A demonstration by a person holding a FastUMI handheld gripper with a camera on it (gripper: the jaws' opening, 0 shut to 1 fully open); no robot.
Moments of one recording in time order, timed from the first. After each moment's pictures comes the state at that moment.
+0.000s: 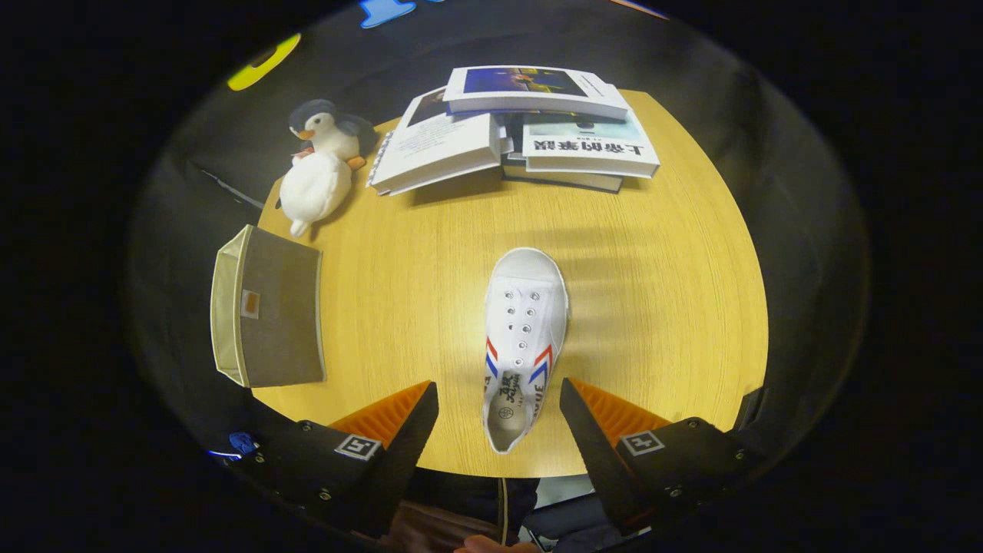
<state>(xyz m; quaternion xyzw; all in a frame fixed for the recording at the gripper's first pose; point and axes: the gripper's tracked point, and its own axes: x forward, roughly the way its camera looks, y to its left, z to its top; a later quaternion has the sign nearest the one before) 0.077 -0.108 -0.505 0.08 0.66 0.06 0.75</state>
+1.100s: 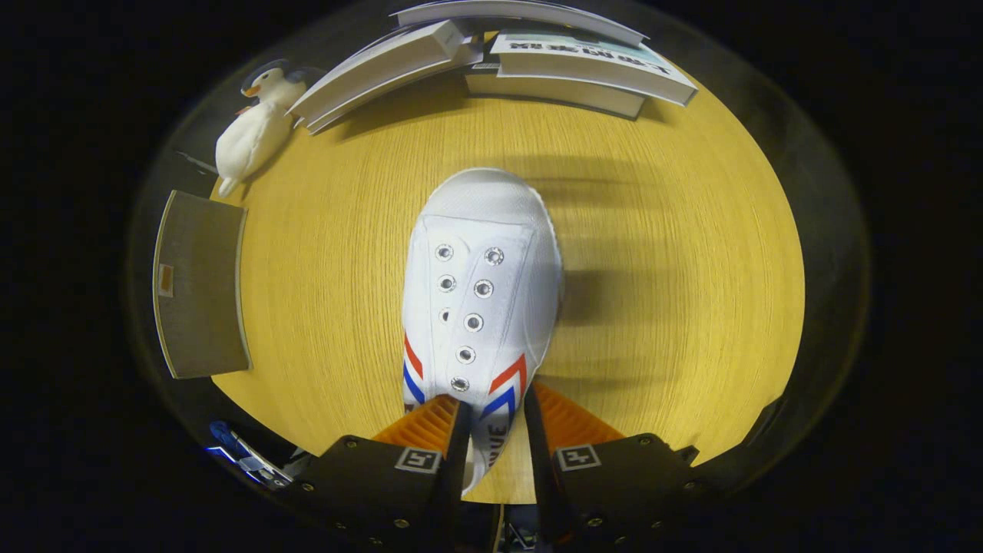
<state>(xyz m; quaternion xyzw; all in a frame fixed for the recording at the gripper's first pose) 0.066 -0.128 -0.562 0.02 0.71 0.06 0.71</state>
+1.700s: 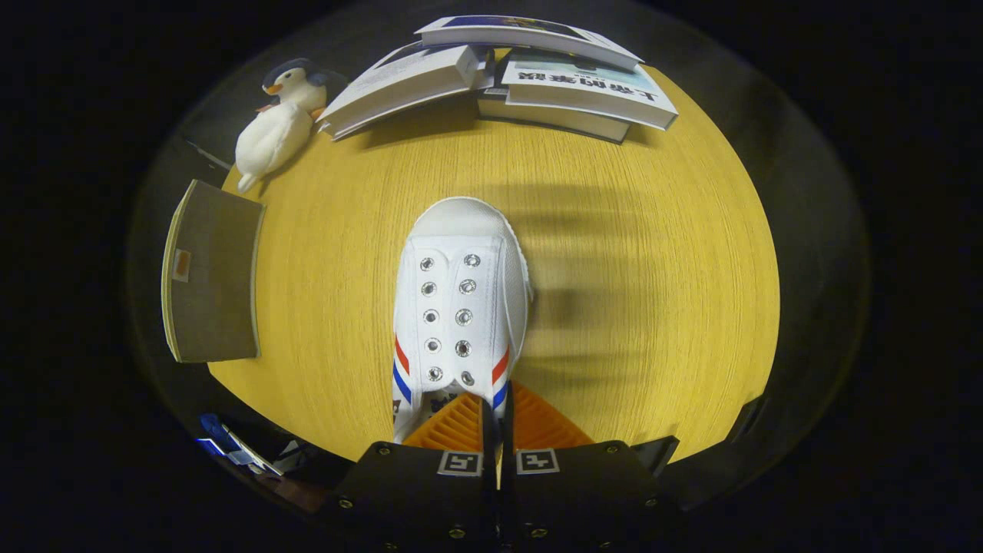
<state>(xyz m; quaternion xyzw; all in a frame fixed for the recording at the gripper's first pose) 0.064 -0.119 -0.517 0.03 0.69 0.06 0.72</state>
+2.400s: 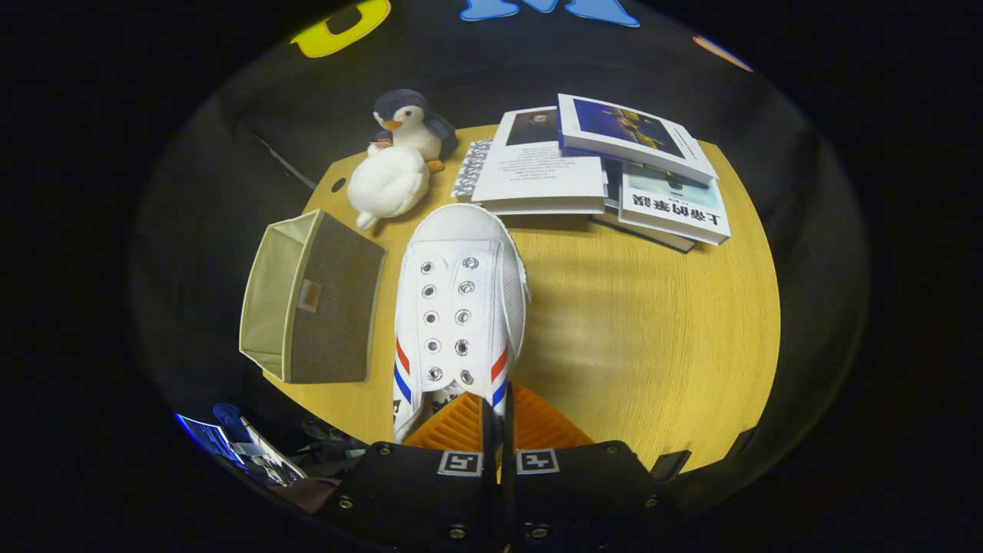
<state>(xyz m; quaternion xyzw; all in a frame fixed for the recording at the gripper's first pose) 0.111 -0.012 -0.392 0.04 0.61 0.16 0.78</state>
